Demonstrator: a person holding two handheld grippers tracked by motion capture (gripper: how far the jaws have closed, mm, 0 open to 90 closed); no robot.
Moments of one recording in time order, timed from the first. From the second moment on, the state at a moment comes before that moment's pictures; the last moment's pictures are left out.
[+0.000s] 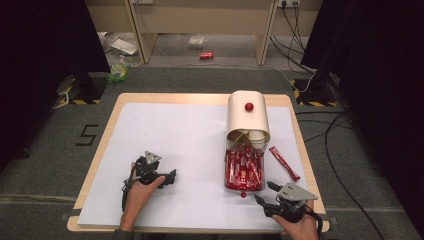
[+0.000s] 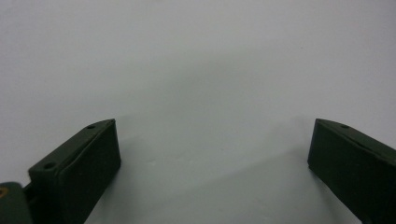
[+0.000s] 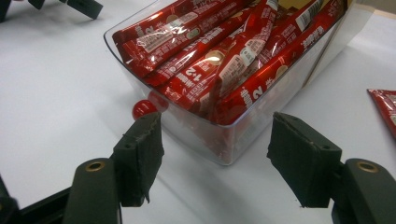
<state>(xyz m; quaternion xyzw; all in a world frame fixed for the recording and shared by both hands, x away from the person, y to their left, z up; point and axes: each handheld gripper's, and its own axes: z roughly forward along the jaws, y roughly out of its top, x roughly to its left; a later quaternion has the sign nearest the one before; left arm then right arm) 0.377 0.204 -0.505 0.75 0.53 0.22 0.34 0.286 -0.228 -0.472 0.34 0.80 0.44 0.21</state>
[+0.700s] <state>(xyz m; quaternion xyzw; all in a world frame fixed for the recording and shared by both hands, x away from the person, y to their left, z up) 0.377 0.204 -0.505 0.75 0.53 0.22 0.34 0.297 -0.217 -0.476 0.34 0.82 0.42 0.21</state>
